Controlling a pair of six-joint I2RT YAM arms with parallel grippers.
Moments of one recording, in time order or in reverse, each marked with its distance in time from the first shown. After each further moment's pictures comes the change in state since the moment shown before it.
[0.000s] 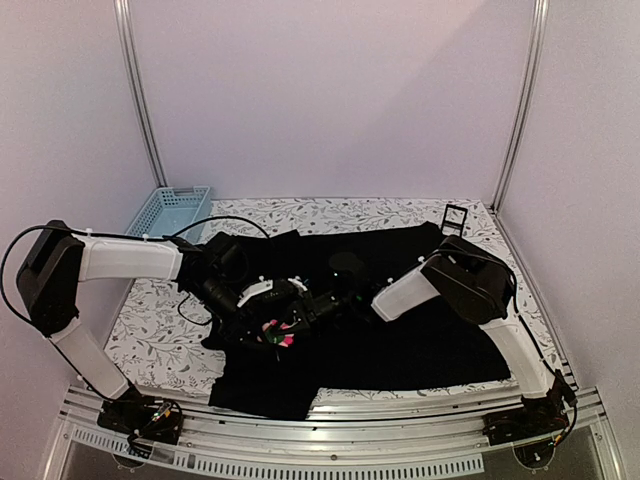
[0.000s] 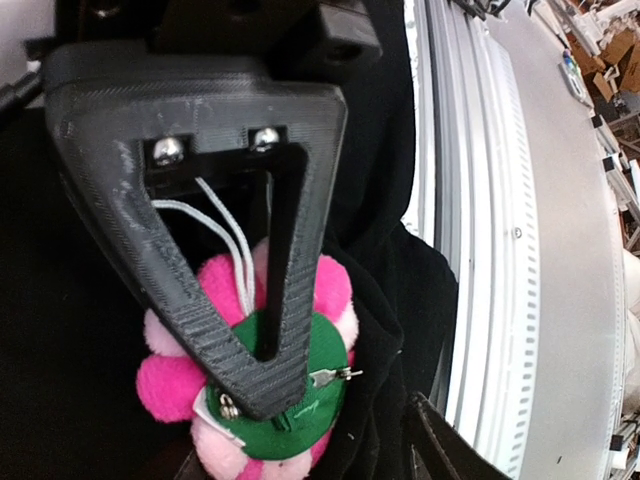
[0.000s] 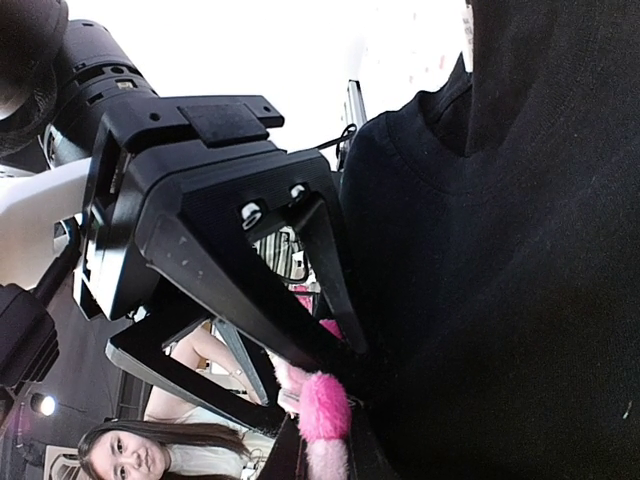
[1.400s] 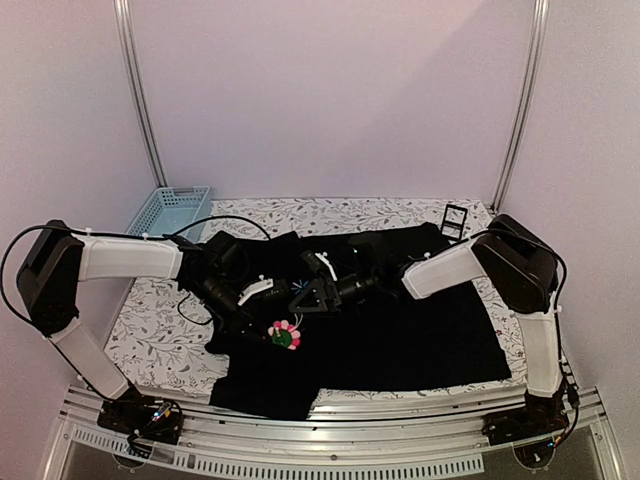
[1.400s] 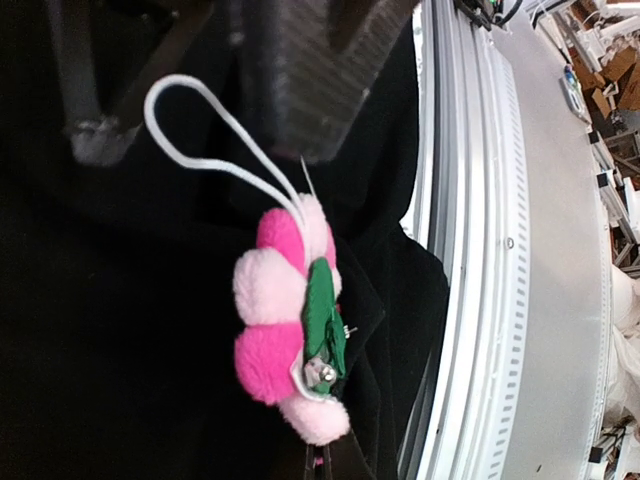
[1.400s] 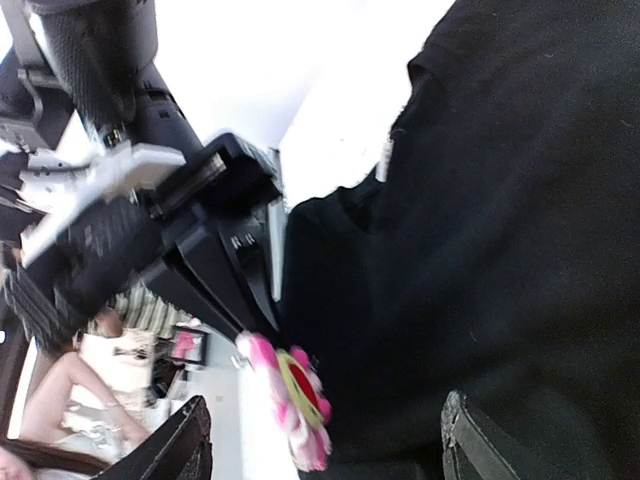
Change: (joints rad) left arm 0.006 0.001 0.011 -0.013 -0.002 -0.058; right arm -0.072 -0.277 -0.154 -0.407 0.210 -0.536
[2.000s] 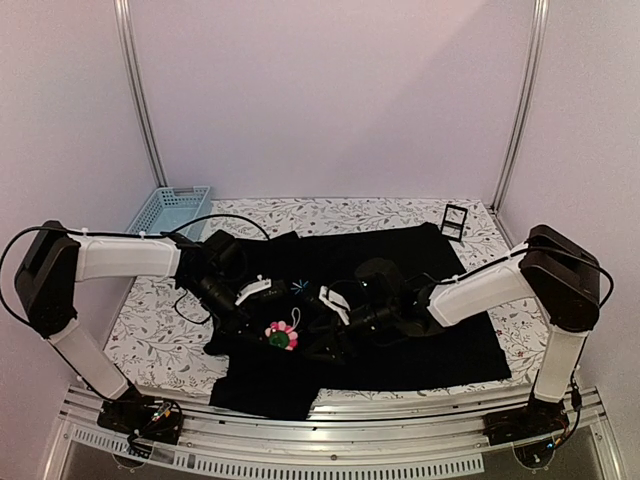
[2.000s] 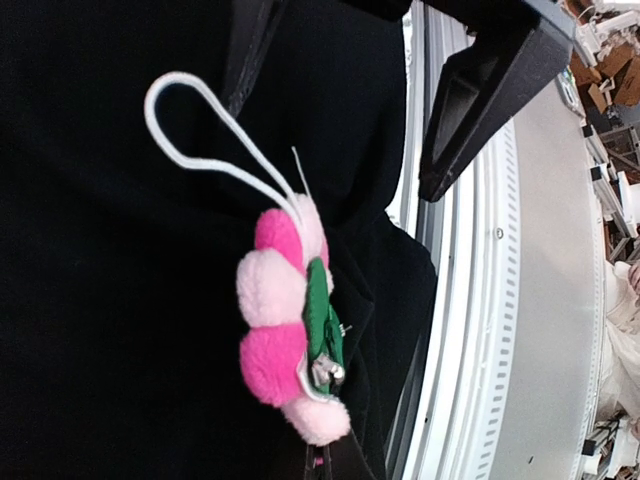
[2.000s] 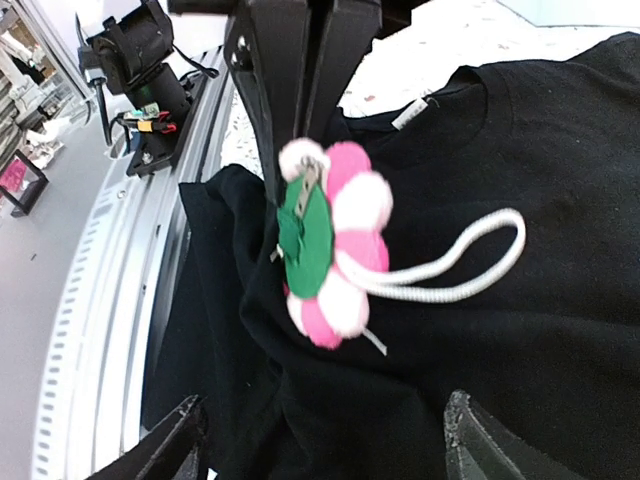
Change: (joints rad) left arm 0.003 -0.013 0.014 -0.067 0.003 0.029; right arm 0.152 -0.283 -0.305 -0.116 0.381 -0.778
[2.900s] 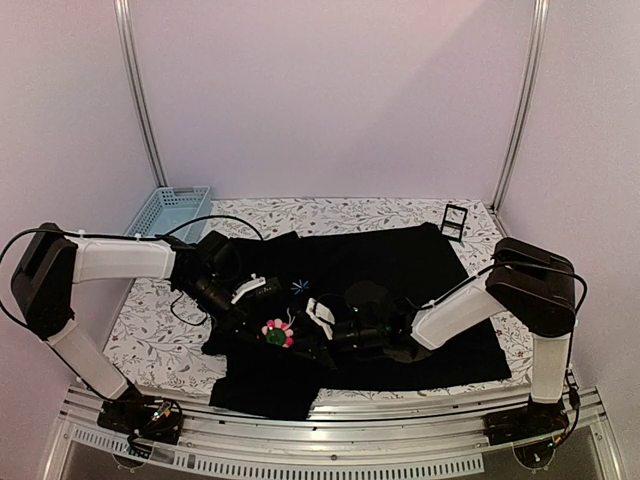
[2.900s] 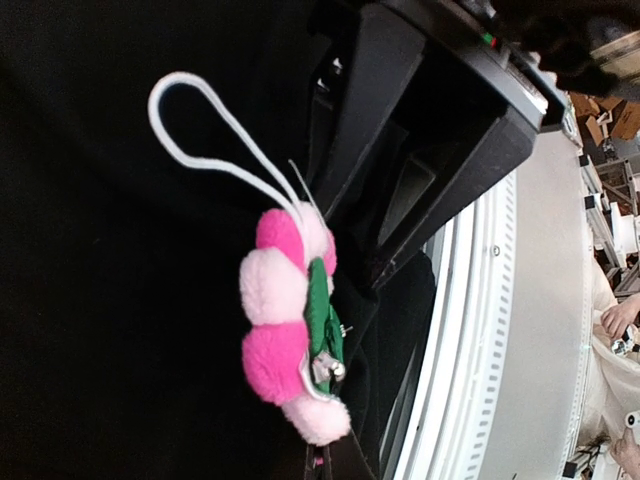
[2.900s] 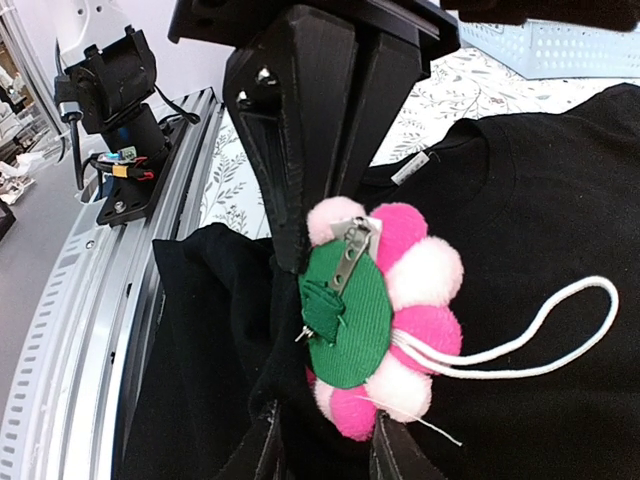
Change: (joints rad) left arm 0.030 -0.021 -0.042 0.042 0.024 -0.072; right arm 0.104 0.132 -0.031 0.363 0.164 0.068
